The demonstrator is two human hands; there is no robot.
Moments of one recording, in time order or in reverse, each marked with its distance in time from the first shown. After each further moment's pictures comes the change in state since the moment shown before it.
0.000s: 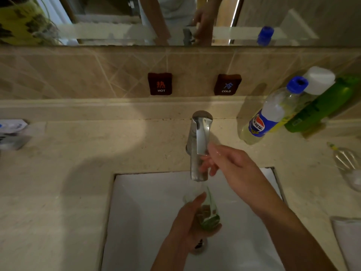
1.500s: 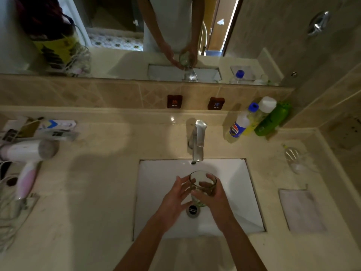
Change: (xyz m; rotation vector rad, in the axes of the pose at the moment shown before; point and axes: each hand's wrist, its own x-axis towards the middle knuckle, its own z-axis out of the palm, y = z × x) left_hand -0.164 -0.002 -0.034 0.406 -0.194 0.399; right_hand -0.126 0.053 0.059 0.337 0.162 0.249
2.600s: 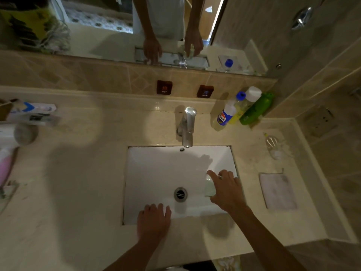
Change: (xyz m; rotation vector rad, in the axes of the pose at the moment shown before) left_hand -0.004 -0.135 -0.061 1.788 0.533 0.222; right_hand -0.006 0.005 -0.068 -1.689 0.097 -0.264
